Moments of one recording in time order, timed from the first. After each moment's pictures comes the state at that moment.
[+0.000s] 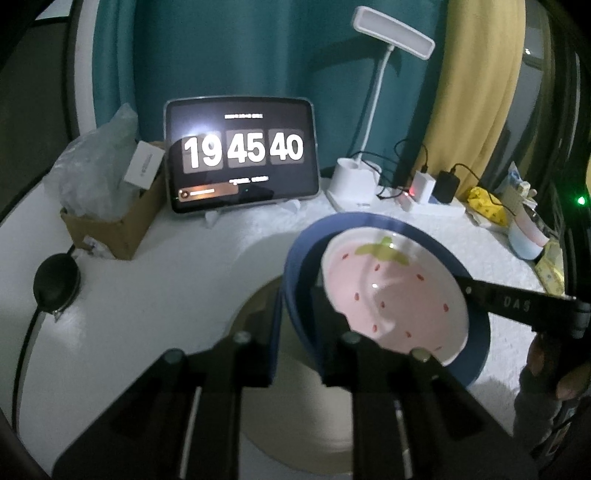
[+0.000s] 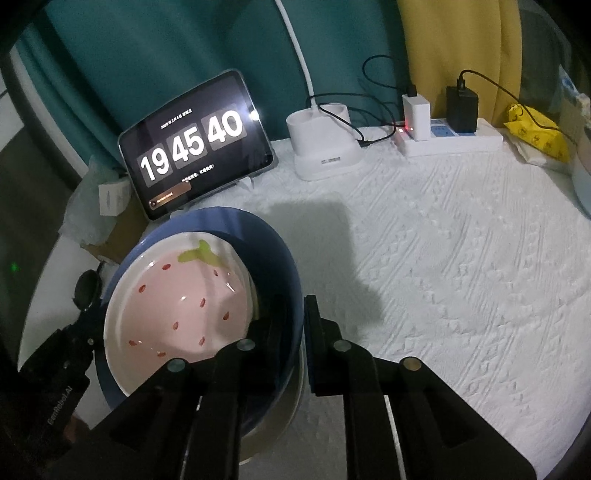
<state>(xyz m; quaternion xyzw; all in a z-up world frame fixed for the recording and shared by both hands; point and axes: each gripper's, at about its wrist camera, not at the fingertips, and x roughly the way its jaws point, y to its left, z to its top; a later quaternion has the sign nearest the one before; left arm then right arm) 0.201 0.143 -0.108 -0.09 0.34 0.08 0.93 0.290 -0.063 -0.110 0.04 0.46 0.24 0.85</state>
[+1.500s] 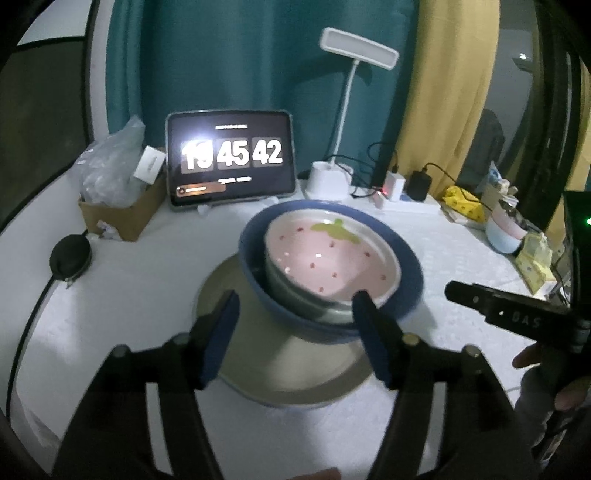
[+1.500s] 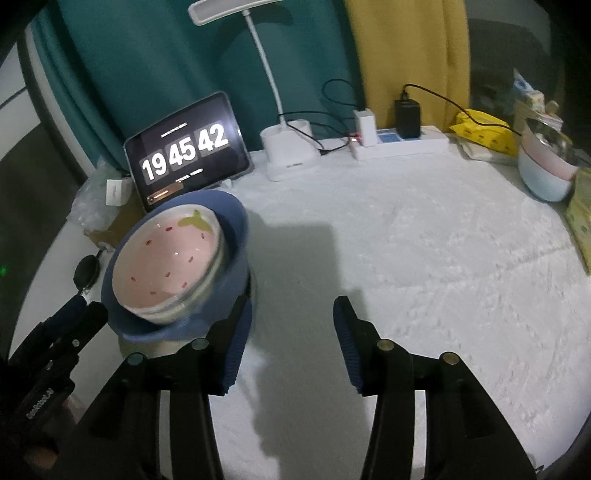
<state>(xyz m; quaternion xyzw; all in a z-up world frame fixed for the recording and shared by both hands) 0.142 0.088 -0.090 -0.09 0.31 0.07 0.94 0.223 -0.138 -0.095 0.04 0.43 0.22 0.88</state>
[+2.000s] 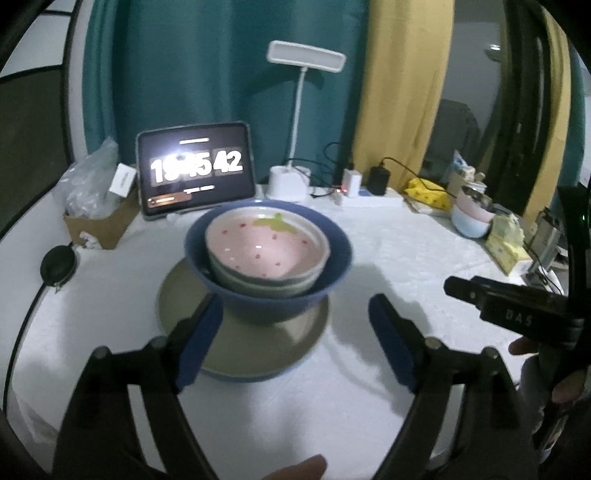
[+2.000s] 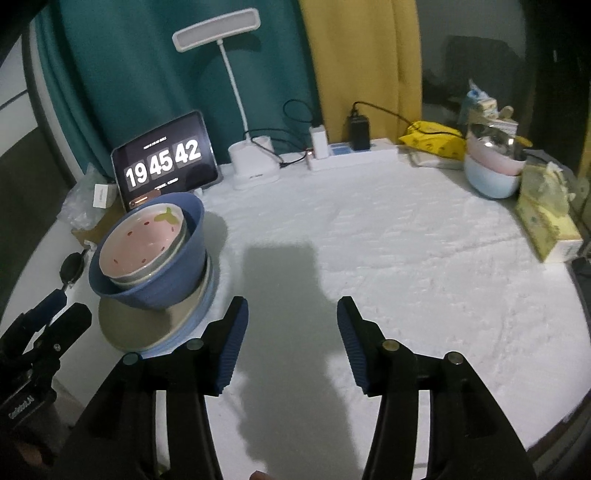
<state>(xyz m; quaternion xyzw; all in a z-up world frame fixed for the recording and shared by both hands) 0.114 0.035 -0.081 -0.06 0.30 0.03 0.95 0.182 -0.197 -0.083 0.03 0.39 0.18 0.90</state>
